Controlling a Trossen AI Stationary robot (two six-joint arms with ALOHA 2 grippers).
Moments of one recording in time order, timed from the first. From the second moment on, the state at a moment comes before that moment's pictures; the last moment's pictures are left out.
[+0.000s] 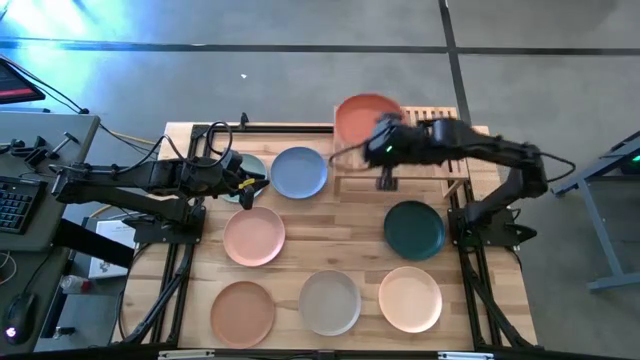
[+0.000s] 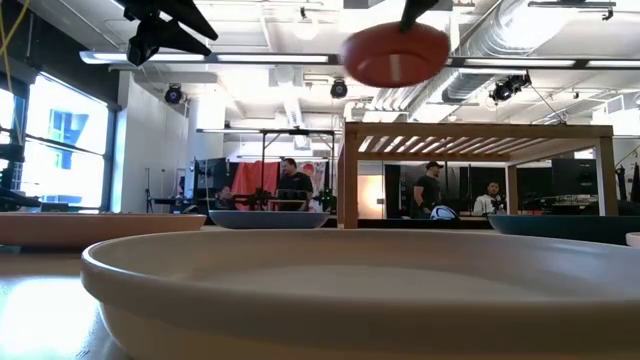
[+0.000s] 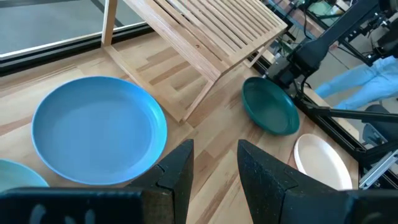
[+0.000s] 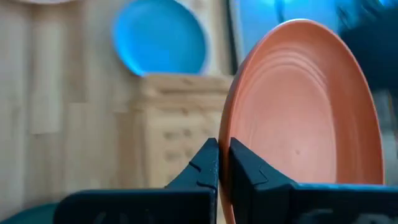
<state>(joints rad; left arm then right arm) -0.02 0.83 0.83 -0.51 -0.35 -0.70 -0.12 1.50 1.80 -1.26 0.39 -0.26</state>
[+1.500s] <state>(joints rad) 0.11 0.83 0.83 -0.51 -0.37 -0.52 -0.26 1.36 1.25 -1.30 0.66 0.51</state>
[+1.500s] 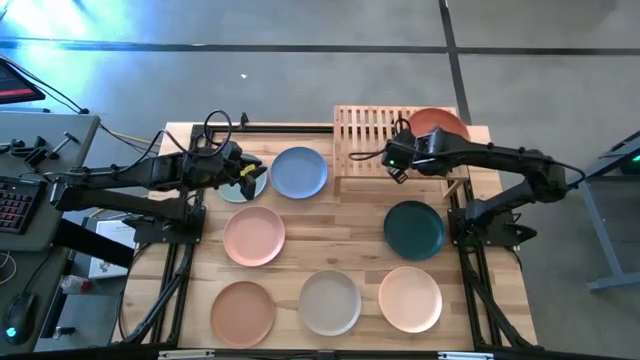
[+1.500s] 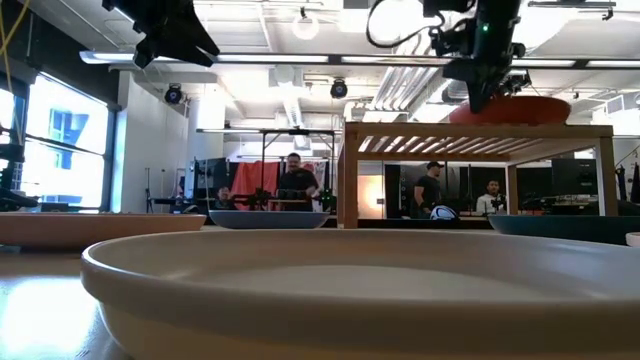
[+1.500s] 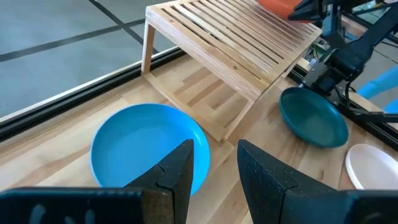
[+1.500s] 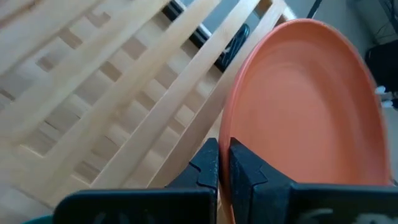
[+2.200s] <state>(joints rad) 0.11 0.83 0.83 -0.51 -0.38 -0.52 -0.32 1.36 1.23 -1.22 0.55 0.42</state>
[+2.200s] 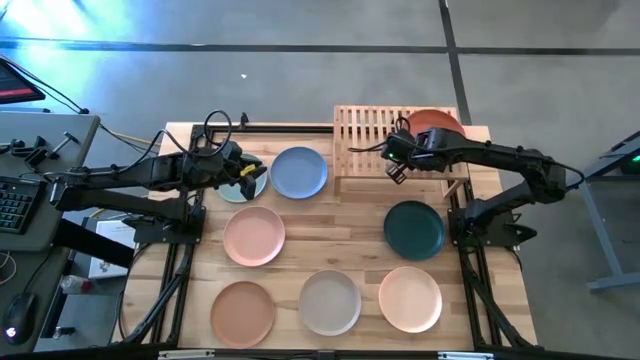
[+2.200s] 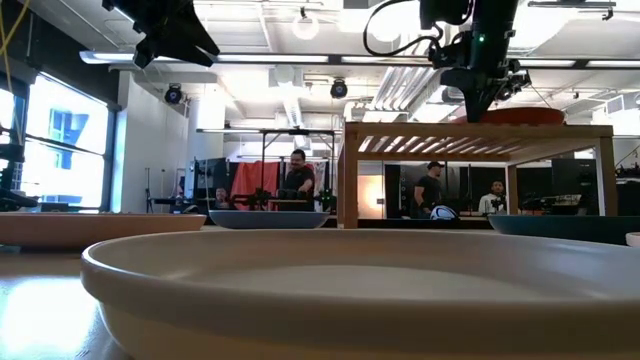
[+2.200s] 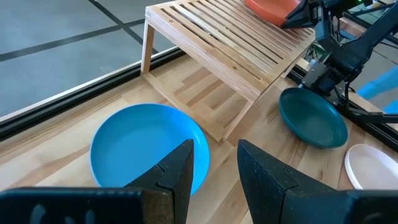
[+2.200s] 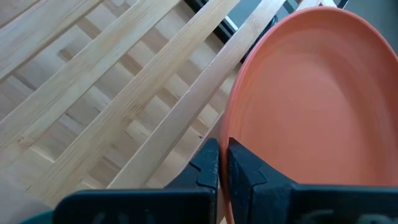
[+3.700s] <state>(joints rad) -0.09 1.03 0.83 -0.56 -0.13 -0.89 -0.32 1.36 1.51 -1.19 0.01 0.38</state>
